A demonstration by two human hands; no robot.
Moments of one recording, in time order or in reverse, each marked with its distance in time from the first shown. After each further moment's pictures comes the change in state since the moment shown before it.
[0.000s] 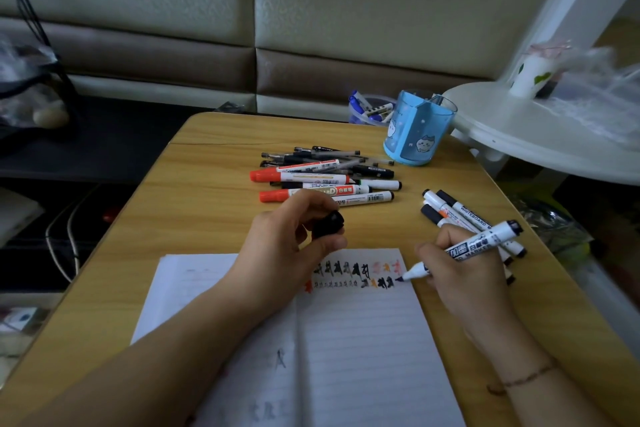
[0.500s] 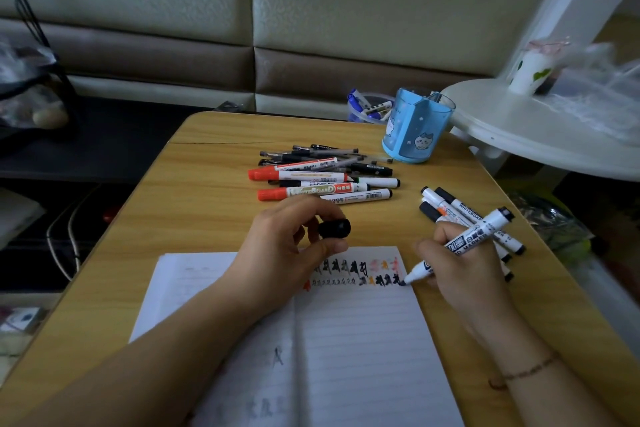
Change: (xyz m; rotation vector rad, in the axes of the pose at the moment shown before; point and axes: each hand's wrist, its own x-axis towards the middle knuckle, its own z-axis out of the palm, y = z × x) left_hand 0.002 0.000 -0.002 0.163 -0.021 0.195; right_hand 0.001 -0.005 -0.002 0.088 -0.030 0.060
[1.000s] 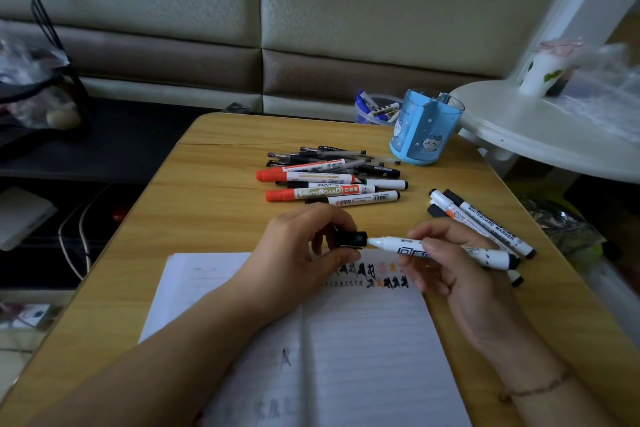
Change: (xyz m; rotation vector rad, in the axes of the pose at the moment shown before) left_hand -0.001 0.000 0.002 0.008 -0.049 0.023; right_hand -0.011 -0.012 0.003 0.444 -0.311 -0.084
